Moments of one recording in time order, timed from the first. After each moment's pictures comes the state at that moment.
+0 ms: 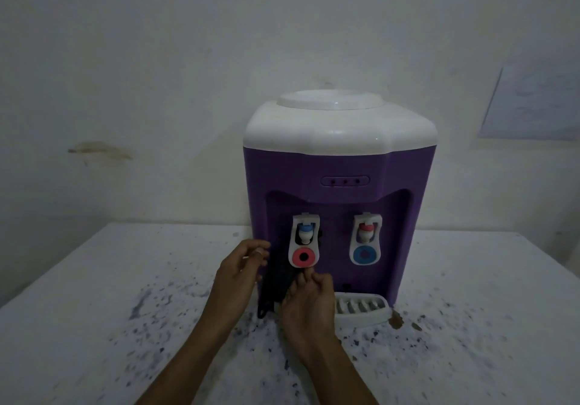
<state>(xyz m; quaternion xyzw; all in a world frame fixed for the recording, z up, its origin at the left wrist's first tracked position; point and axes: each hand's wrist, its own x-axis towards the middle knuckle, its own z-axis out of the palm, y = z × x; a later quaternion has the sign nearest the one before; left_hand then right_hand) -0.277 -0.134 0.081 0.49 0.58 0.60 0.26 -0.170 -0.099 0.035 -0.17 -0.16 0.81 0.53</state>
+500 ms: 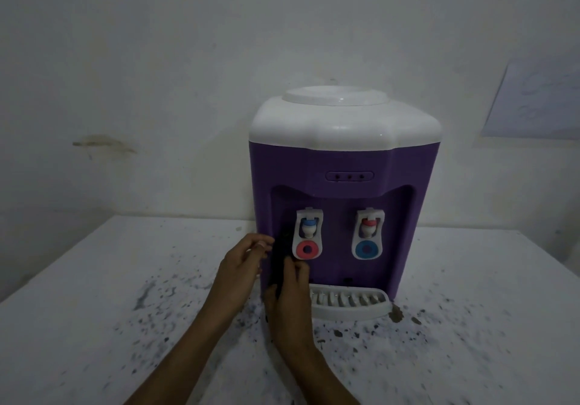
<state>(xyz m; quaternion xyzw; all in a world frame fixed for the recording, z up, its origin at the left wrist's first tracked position) -0.283 -0.131 0.079 0.49 0.59 0.58 0.28 -0.195 -0.110 0.011 -0.46 -0.72 0.25 0.46</state>
